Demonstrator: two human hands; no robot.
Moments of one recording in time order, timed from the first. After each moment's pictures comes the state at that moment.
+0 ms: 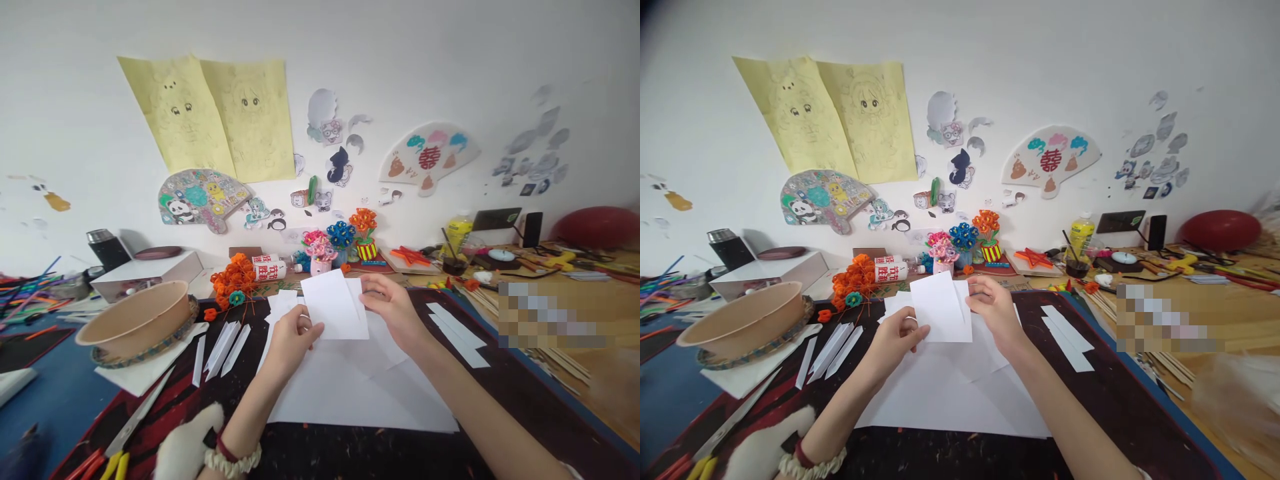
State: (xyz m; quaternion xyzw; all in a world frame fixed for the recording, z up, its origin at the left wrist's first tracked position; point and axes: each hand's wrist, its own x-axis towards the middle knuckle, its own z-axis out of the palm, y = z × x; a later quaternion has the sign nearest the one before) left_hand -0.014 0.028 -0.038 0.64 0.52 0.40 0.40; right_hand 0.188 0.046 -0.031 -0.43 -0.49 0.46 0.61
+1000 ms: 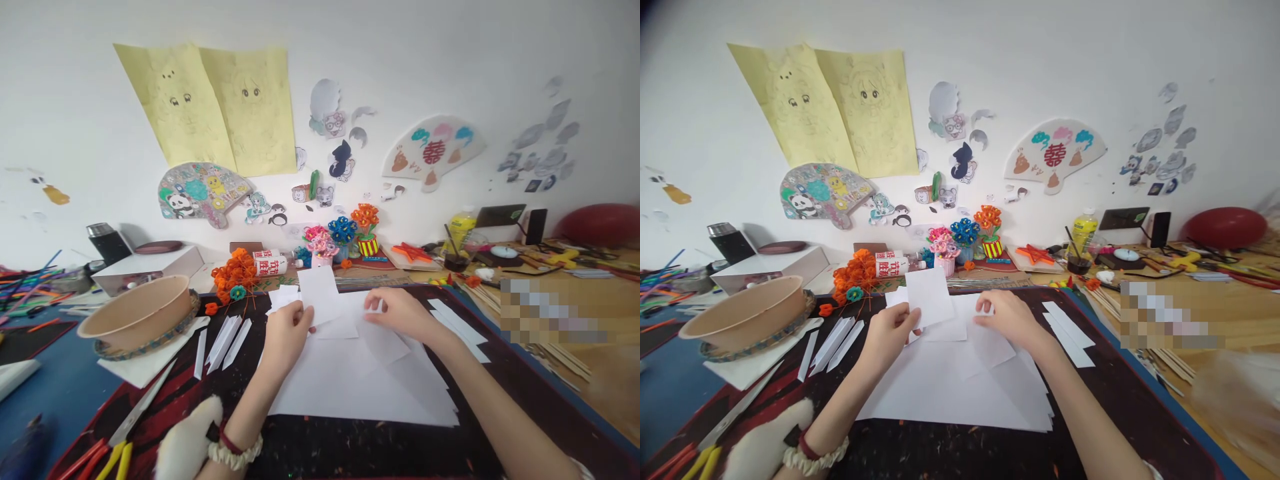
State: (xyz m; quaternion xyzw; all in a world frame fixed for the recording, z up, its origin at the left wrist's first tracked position) left_hand -0.015 0.025 -0.025 0.66 0.61 0.37 0.24; right_hand 0.229 0.062 -0.049 -0.56 -0.73 0.26 0.30
